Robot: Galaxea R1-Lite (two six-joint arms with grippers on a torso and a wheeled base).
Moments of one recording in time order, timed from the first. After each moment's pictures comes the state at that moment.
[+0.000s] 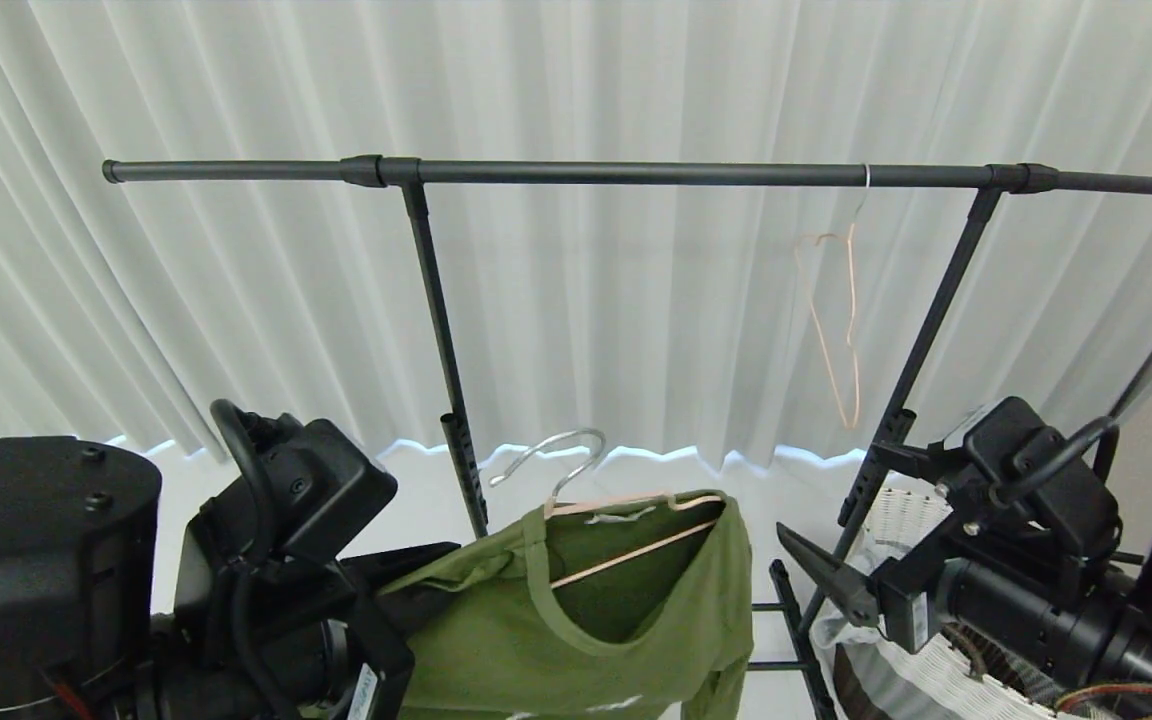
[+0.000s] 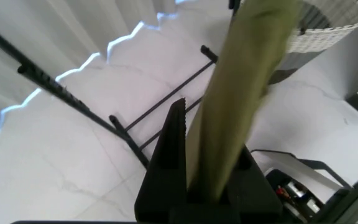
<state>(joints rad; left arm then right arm) -0.75 1.27 -0.54 -0.28 0.08 0.13 0.89 1.41 -0.43 -0.81 -0.29 -0.16</state>
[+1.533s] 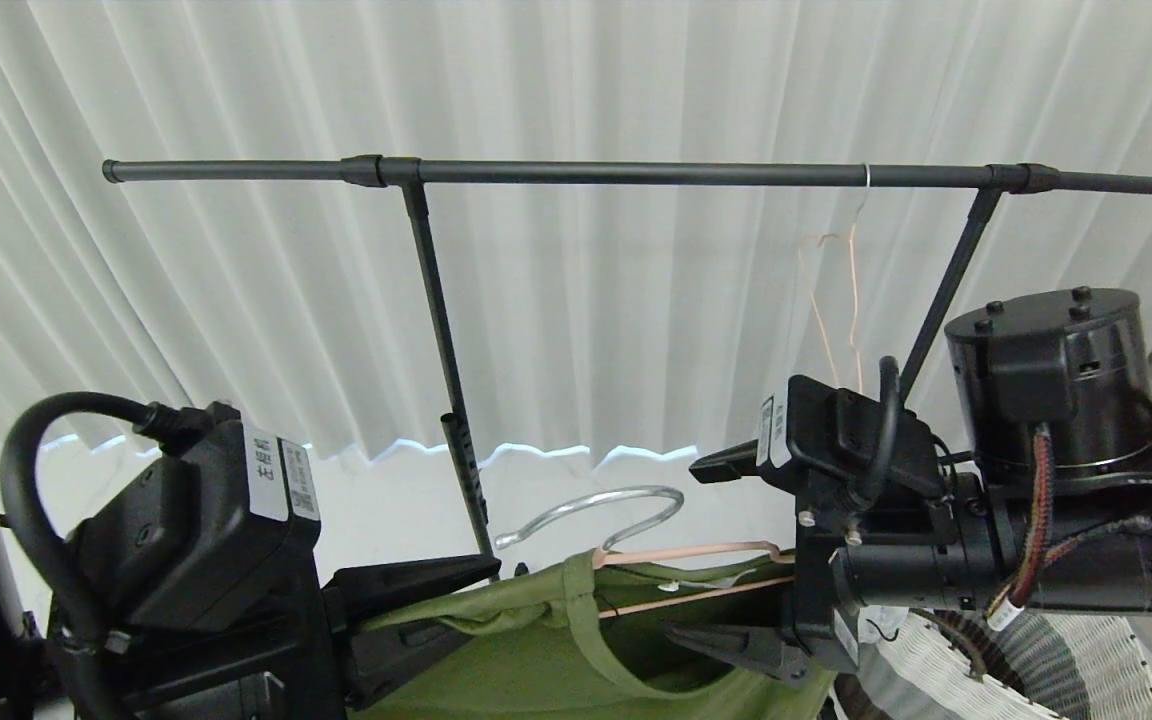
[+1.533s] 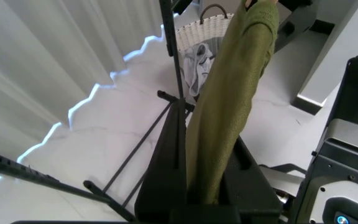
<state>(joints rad) -0.78 1.18 -0.53 -0.36 -0.19 0.26 0.90 1.55 -0.92 -0.17 0.30 -0.42</state>
